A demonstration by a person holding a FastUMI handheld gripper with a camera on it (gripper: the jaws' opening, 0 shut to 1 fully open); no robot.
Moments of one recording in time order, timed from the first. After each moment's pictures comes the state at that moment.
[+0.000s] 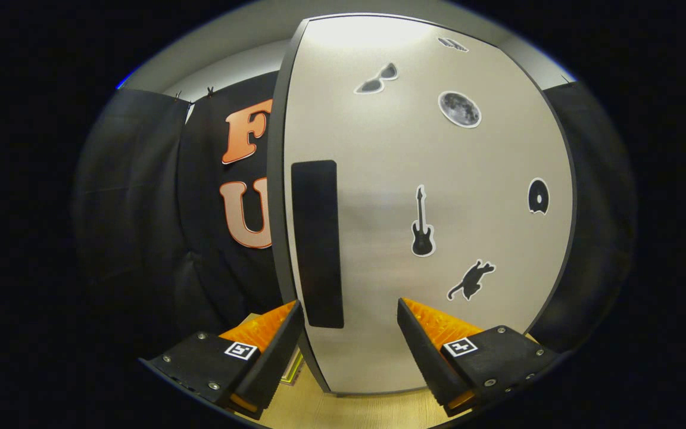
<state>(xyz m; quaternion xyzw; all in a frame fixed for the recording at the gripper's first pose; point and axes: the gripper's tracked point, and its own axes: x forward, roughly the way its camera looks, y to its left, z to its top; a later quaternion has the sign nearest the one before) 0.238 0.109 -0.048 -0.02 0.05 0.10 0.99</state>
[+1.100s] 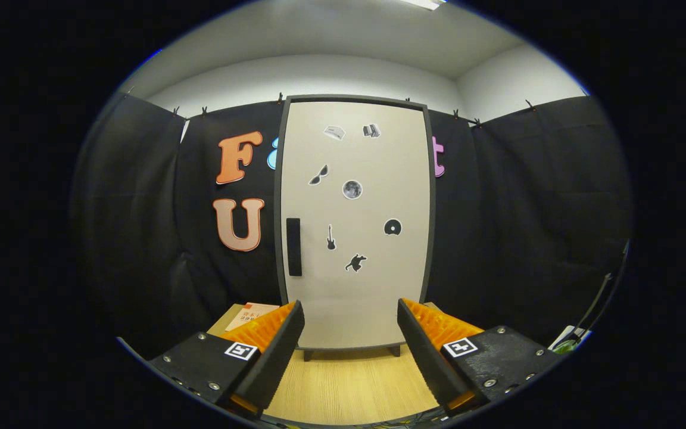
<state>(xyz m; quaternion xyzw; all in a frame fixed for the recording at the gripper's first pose) -0.011 -0.004 0.013 -0.04 0.02 0.00 1.00</state>
